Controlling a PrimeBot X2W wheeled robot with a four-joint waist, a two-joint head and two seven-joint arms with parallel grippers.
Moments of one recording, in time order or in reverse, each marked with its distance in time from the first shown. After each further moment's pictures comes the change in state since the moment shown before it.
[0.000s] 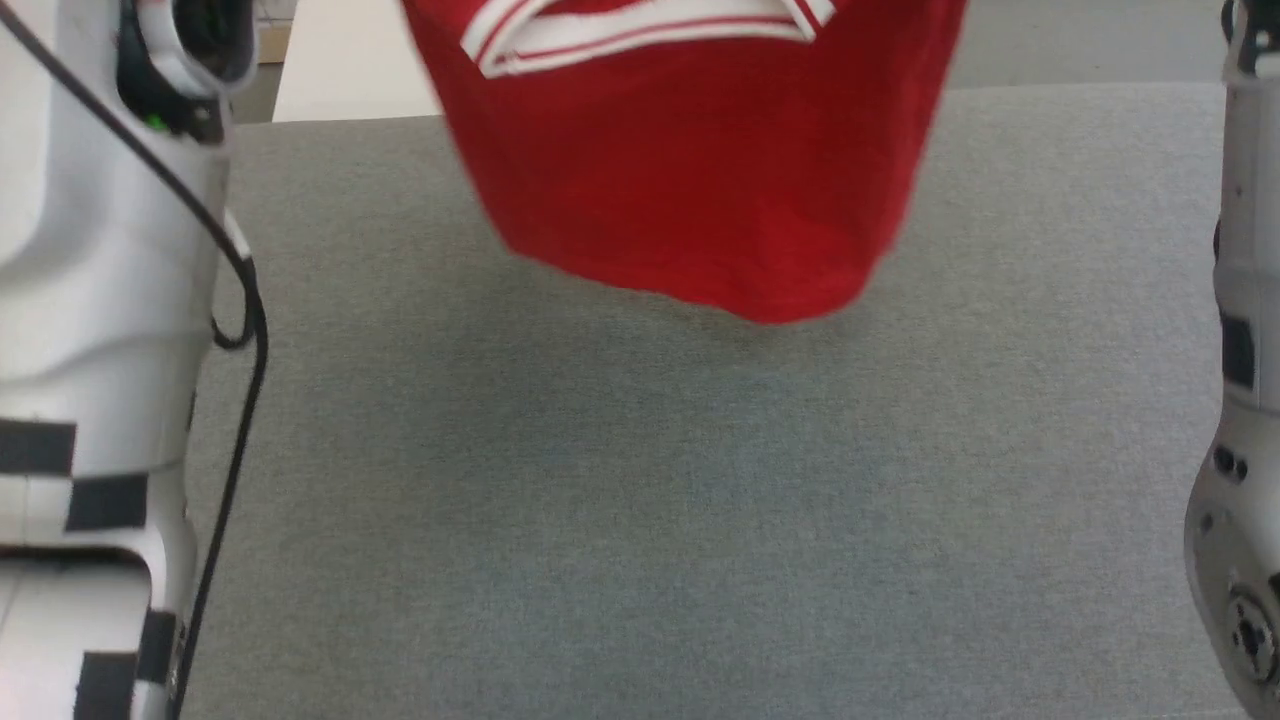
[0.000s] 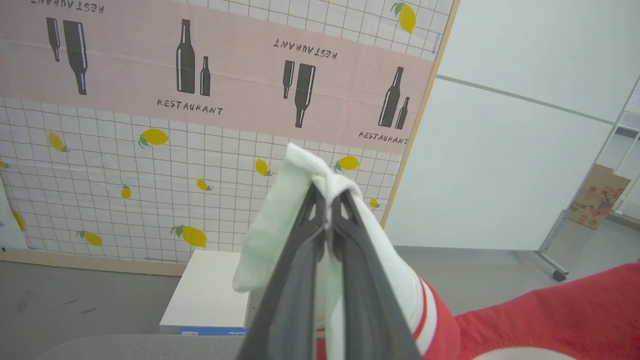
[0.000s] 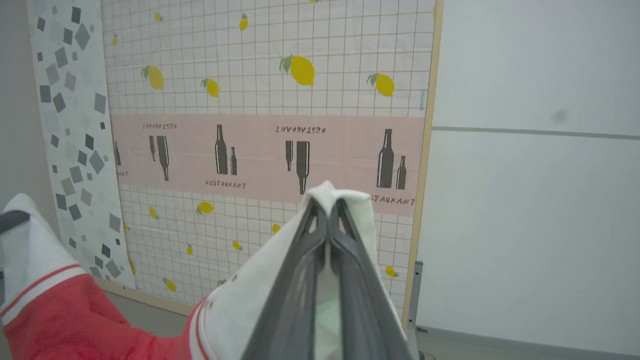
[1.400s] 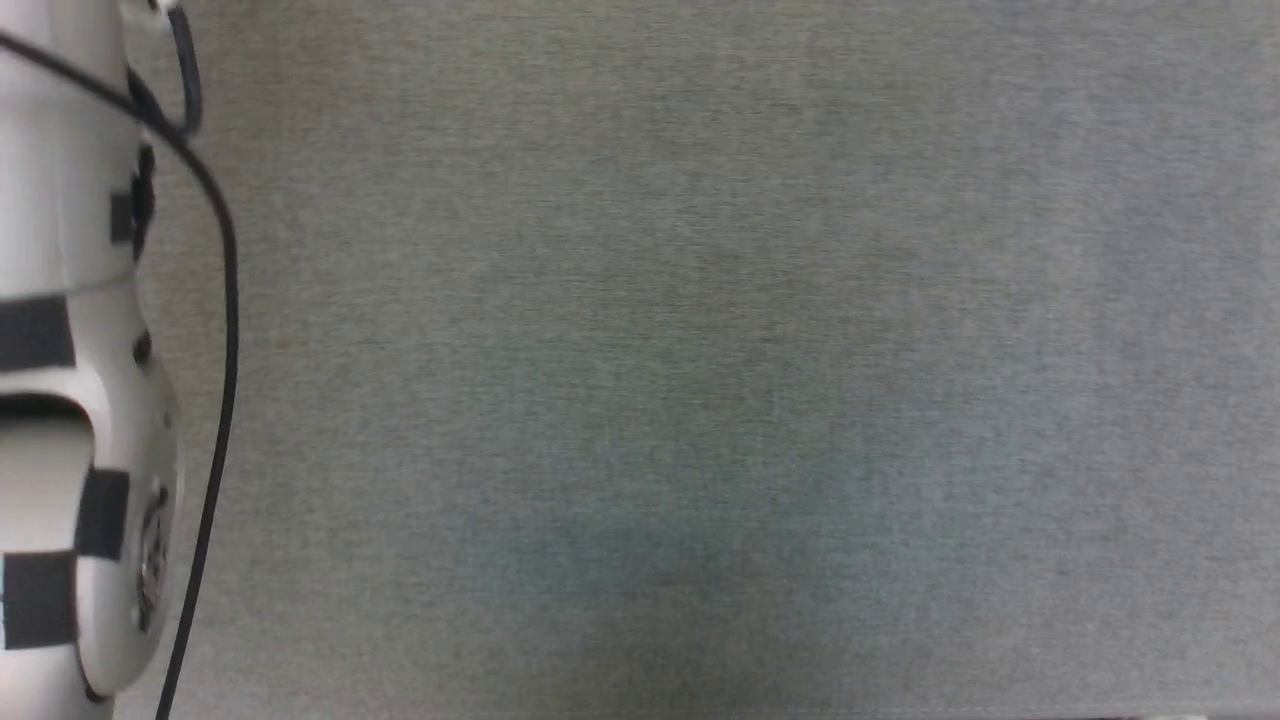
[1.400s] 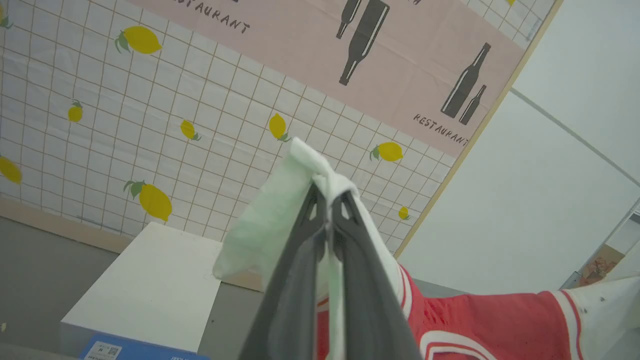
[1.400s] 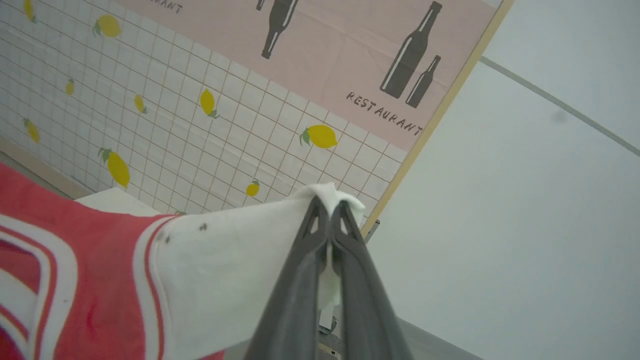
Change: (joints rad) left arm -0.330 -0.078 0.119 0.204 -0.092 -0.198 -0.446; right arm -0.469 -0.189 0.131 0.456 -0.360 0.000 -0.484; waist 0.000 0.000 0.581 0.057
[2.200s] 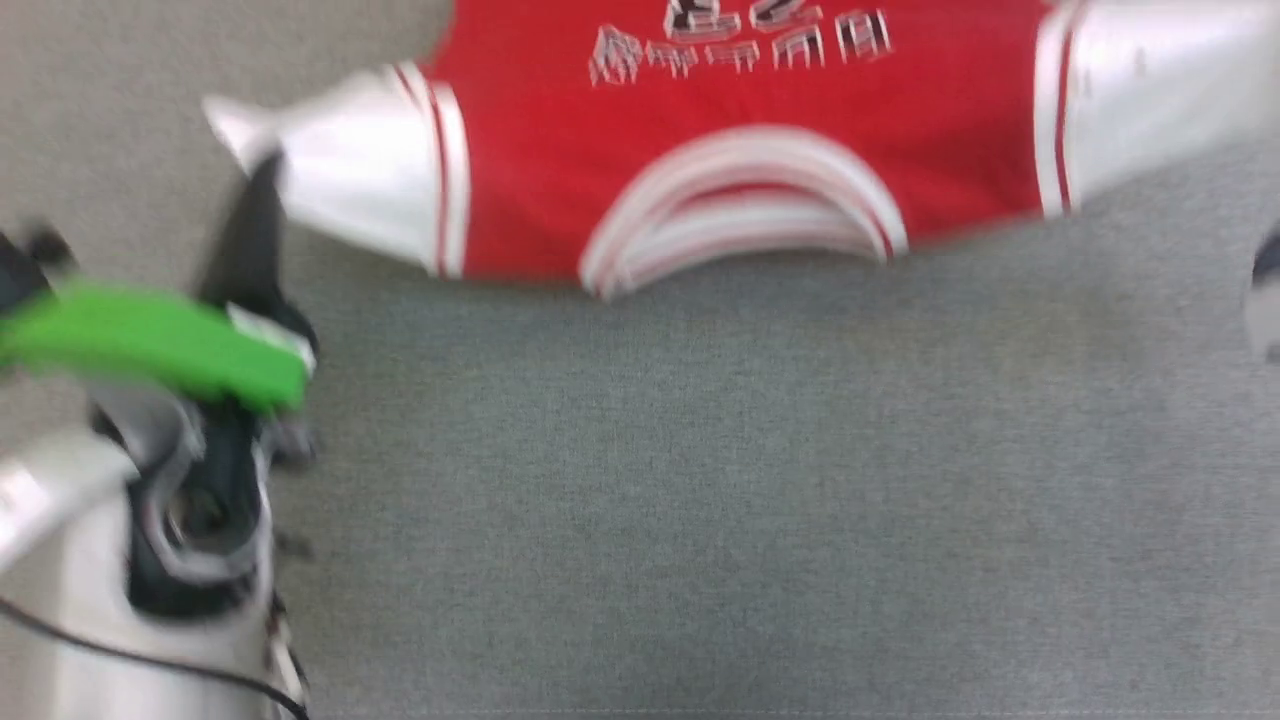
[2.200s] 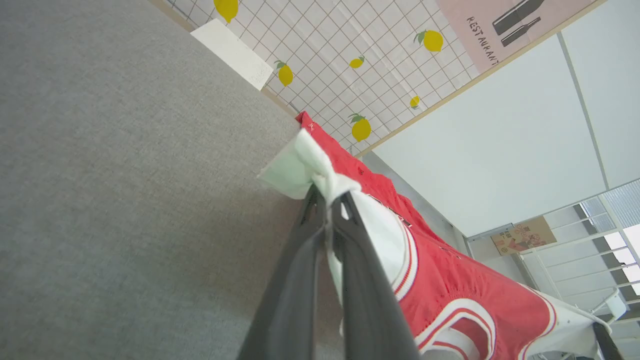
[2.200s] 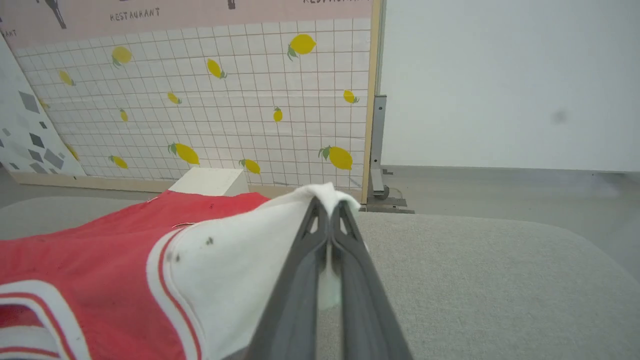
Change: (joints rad) left arm 1.117 0.018 0.131 -0.785 -0.294 0.229 0.341; right arm 1.182 -0.010 -0.284 -0.890 0.450 0.000 0.348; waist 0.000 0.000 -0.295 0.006
